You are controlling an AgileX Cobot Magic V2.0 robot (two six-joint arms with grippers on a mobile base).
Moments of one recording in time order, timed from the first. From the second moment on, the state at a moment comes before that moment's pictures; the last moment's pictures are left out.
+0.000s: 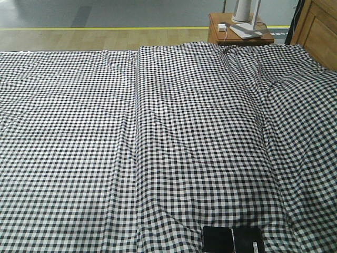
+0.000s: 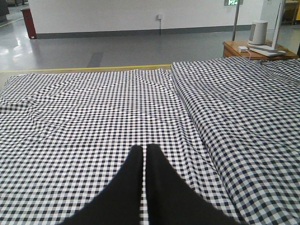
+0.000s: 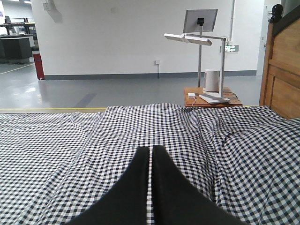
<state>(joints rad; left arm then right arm) 0.06 -0.02 0.03 -0.04 0.20 0.06 0.07 -0.01 0.03 0.06 0.04 -0.03</state>
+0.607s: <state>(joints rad) 0.06 -0.02 0.03 -0.04 0.20 0.06 0.07 -0.01 0.03 0.06 0.04 -0.03</state>
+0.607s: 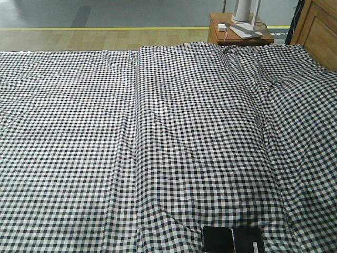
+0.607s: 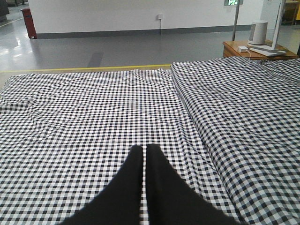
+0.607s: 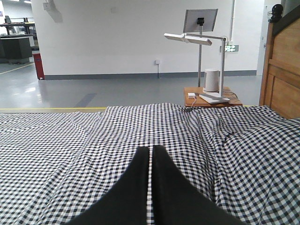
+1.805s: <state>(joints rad) 0.06 -0.02 0.03 -0.04 0.20 0.06 0.07 -0.01 0.03 0.06 -0.16 -0.03</state>
